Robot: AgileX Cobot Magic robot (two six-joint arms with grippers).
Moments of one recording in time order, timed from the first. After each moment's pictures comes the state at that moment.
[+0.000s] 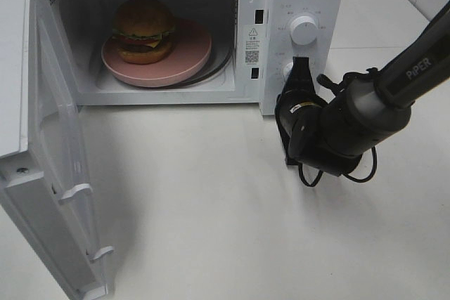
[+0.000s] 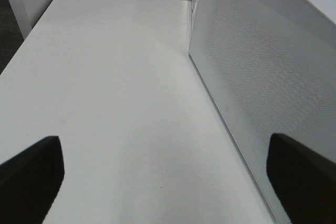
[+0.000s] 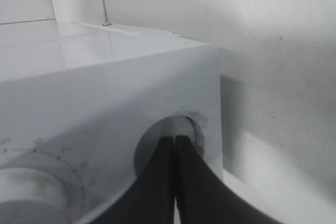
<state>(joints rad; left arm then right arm) 0.08 0.00 -0.52 -0.07 1.08 -0.02 0.59 2.16 -0.91 0.85 -0.88 1.21</state>
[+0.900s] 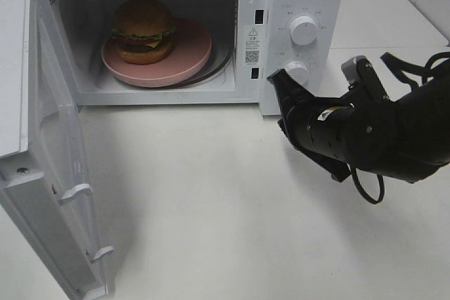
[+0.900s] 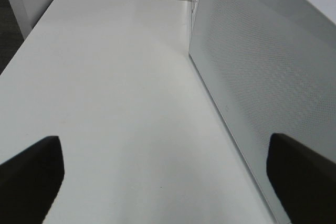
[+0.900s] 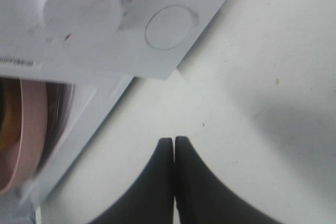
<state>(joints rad) 0.08 0.00 -0.52 -0.07 1.08 -0.02 0.61 1.84 -0.66 0.69 -0.58 0.67</state>
